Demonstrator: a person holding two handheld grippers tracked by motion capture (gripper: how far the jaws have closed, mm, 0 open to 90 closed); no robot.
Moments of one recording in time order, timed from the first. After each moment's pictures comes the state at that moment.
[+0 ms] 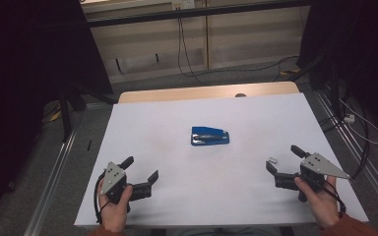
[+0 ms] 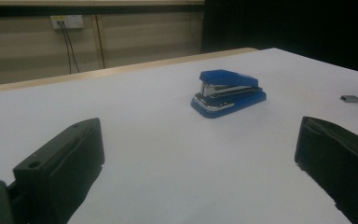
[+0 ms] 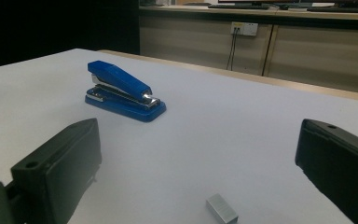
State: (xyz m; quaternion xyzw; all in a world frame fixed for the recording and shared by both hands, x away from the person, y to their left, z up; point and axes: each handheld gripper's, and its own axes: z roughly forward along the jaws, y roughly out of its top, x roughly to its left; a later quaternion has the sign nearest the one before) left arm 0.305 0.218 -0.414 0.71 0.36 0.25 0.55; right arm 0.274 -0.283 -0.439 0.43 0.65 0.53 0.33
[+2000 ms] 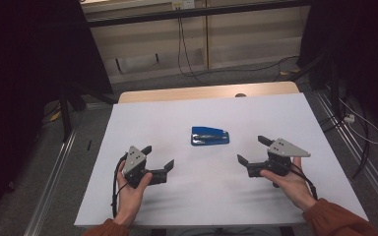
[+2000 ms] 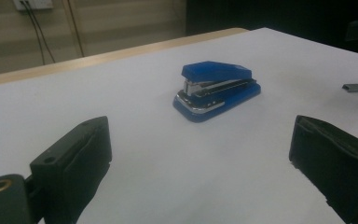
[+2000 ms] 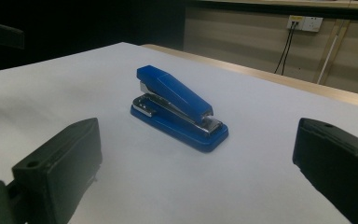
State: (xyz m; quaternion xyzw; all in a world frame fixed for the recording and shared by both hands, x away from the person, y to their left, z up) left arm 0.350 0.173 -0.418 0.75 0.35 0.21 0.52; right arm 0.328 -0.224 -0.436 0.38 0.70 0.54 0.27
